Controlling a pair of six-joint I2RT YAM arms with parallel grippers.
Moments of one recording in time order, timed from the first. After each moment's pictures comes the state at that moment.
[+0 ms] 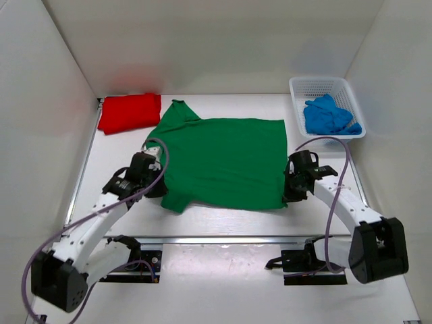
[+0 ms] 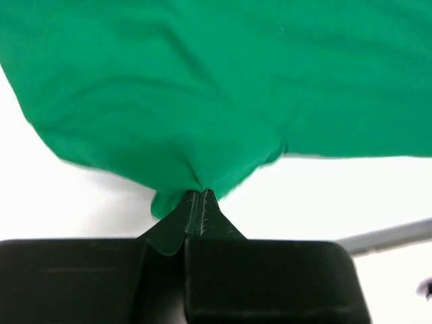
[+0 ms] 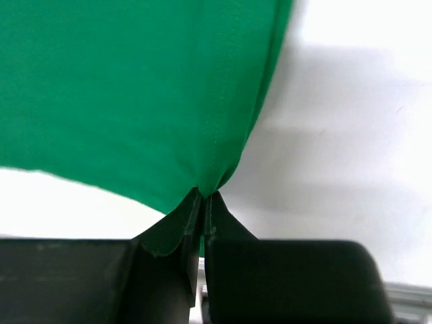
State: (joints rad) left arm -0.41 1.01 0.72 -0.63 0.00 -0.44; right arm 0.21 1.21 0.70 -0.70 -0.08 0.31
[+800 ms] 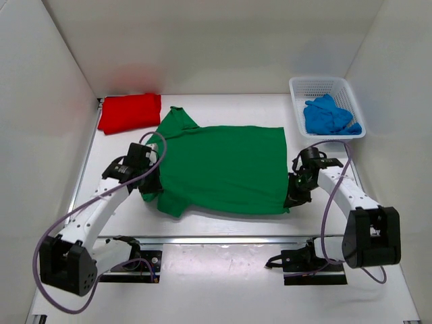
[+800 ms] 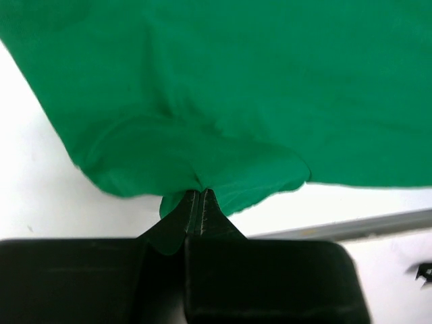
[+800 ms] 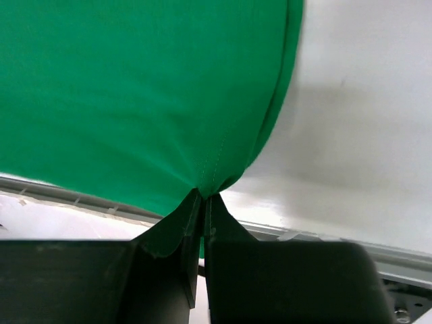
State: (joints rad) left arm -0.29 1.08 0.83 -0.81 0.08 -0.39; right arm 0.09 1.27 0.77 -0.90 -0.26 0.25
